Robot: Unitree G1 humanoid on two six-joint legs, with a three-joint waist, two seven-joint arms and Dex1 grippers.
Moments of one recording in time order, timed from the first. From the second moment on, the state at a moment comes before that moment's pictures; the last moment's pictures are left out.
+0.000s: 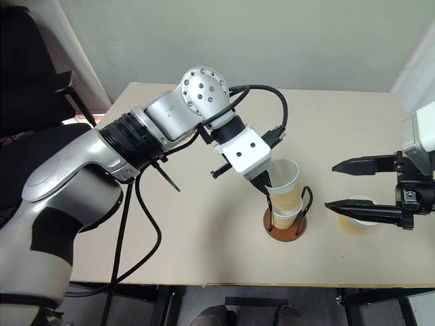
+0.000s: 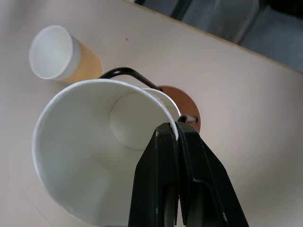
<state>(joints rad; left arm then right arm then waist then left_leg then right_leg) -1.62 0.51 -1.02 0.54 -0.44 -0.33 -1.58 -0.30 -1.28 -0.66 -0.59 0.98 1.07 1.17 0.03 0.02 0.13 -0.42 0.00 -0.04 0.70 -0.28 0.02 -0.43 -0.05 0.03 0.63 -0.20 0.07</state>
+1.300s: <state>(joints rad) -1.32 0.68 -0.53 0.40 -0.59 0.12 -1.58 0.11 -1.38 -0.52 -0.64 0.49 0.86 1.08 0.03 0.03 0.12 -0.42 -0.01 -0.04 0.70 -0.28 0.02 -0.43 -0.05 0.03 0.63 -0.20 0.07</state>
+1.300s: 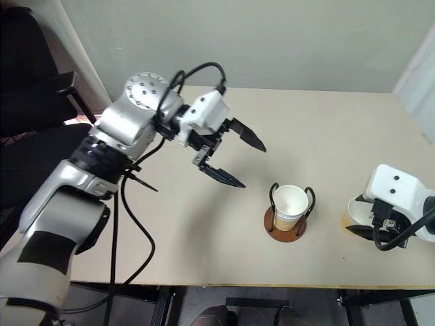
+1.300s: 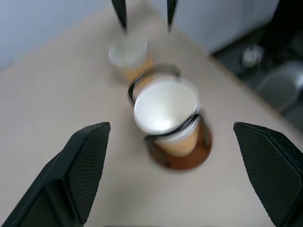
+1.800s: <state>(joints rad) -1.16 0.77 -0.41 0.27 -0.57 0.24 -1.58 -0.02 -1.39 -0.16 -0.40 0.29 0.64 1.09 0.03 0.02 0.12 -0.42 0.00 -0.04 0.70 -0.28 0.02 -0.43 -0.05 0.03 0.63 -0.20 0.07</state>
